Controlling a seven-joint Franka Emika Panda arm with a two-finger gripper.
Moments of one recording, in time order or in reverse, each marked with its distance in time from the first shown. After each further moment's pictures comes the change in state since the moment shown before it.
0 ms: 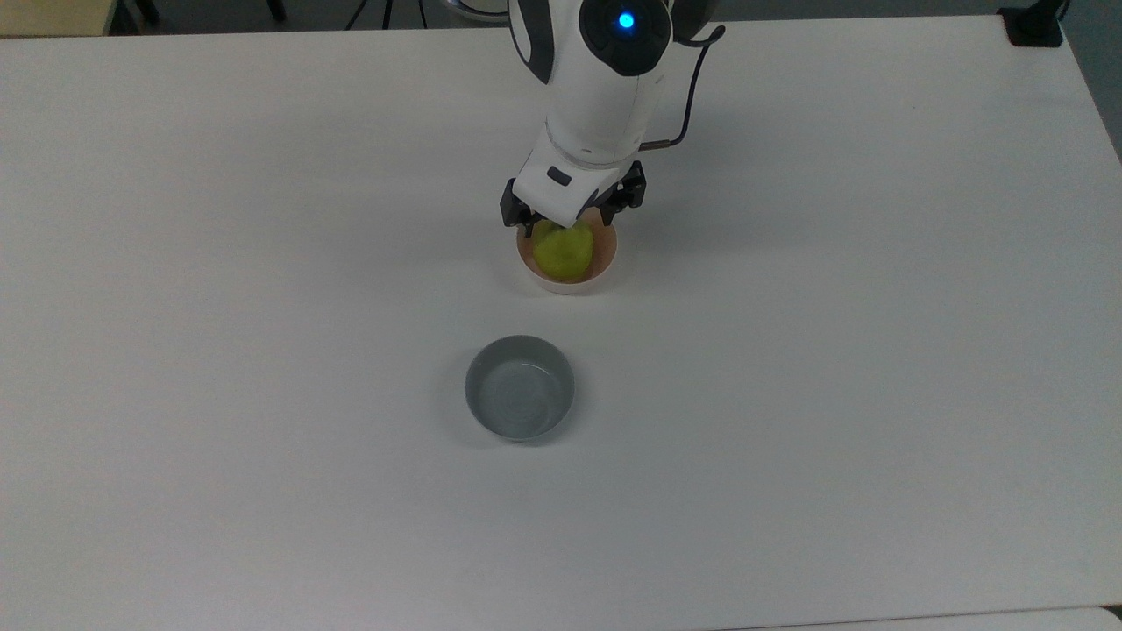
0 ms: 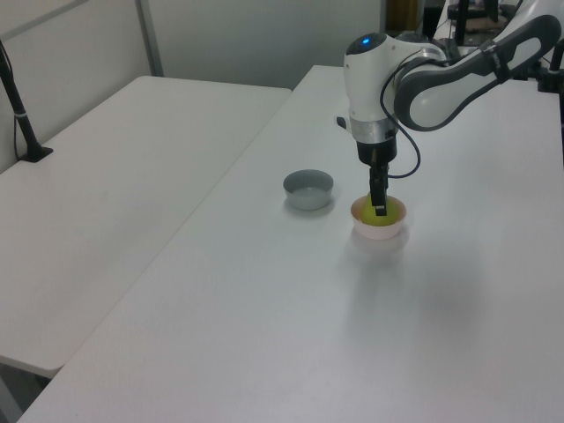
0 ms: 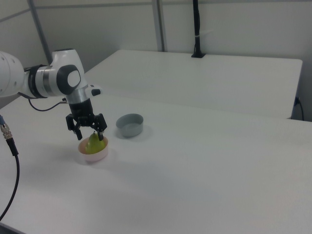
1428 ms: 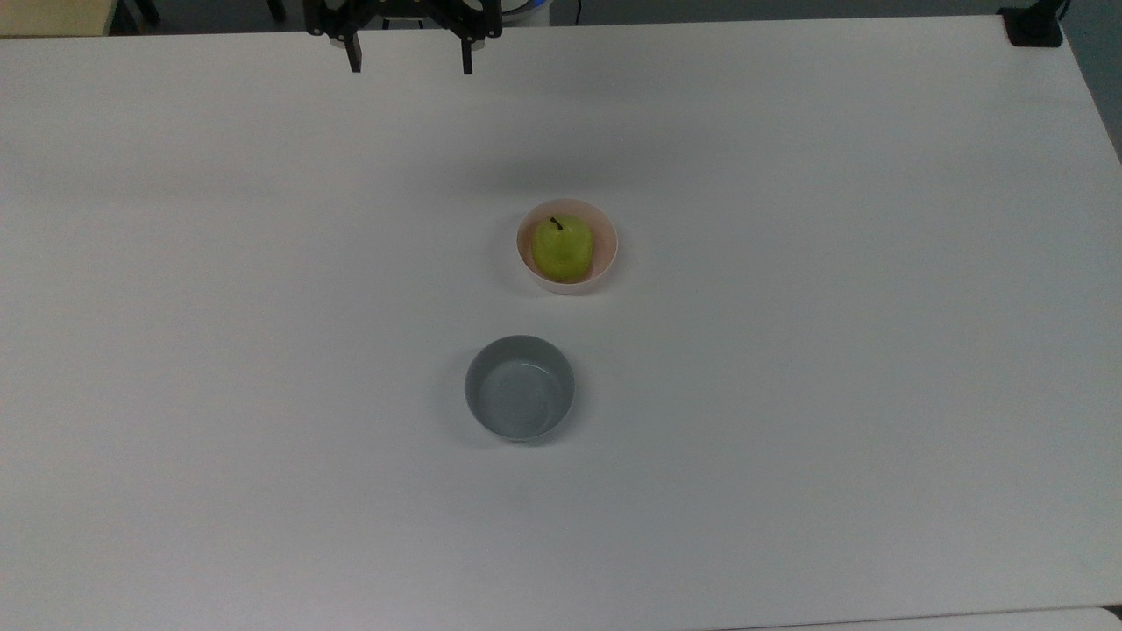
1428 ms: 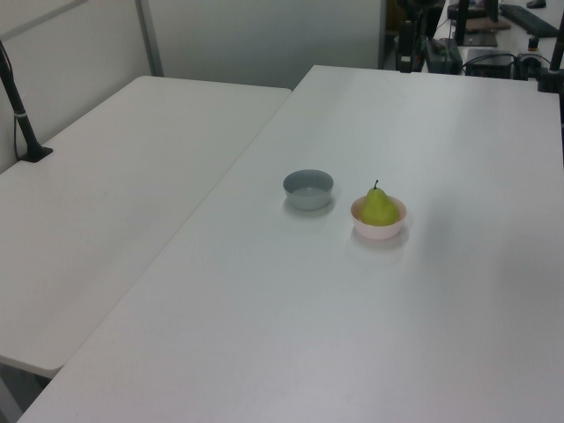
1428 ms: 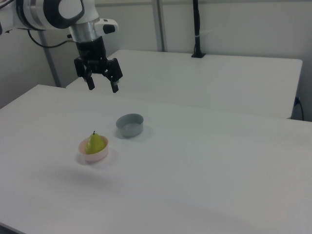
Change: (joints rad) arm -0.053 -0.244 -0.212 0.281 0.130 -0.378 -0.155
